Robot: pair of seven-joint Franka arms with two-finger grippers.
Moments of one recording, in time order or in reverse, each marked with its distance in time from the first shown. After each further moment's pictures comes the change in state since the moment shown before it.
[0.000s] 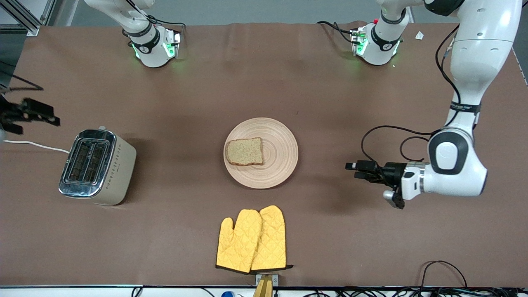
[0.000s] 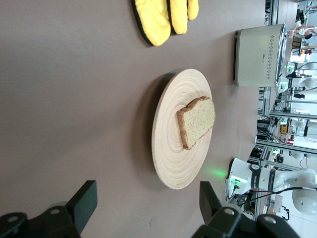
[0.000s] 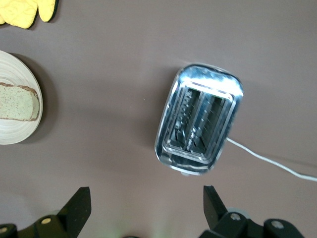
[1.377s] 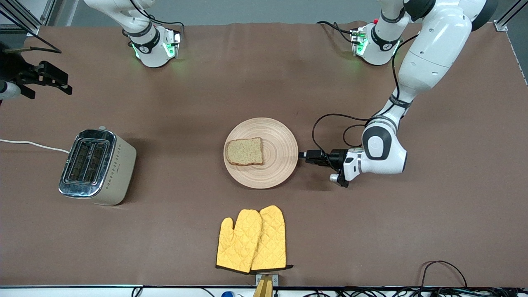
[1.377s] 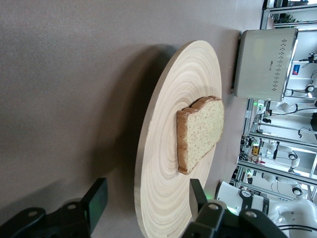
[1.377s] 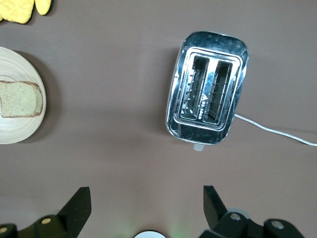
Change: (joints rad) left arm -0.163 0.073 -0.060 -0.254 -0.337 0.323 0.157; right arm 0.049 -0.317 0.022 -0.424 -0.021 0.154 0.150
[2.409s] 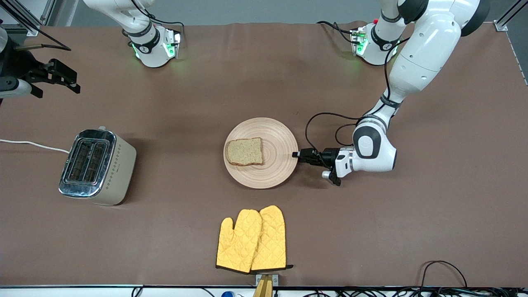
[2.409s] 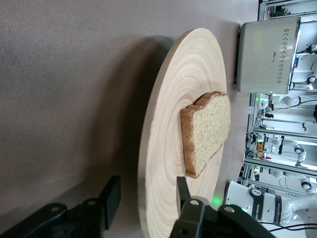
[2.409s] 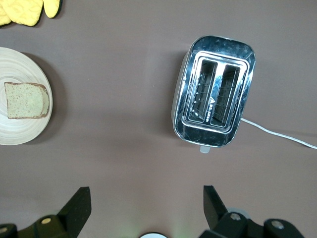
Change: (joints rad) left arm -0.034 0.035 -0.001 0.000 -0.050 0.036 0.110; right arm 0.029 -0.005 0.000 0.010 -0.004 0.003 0.020
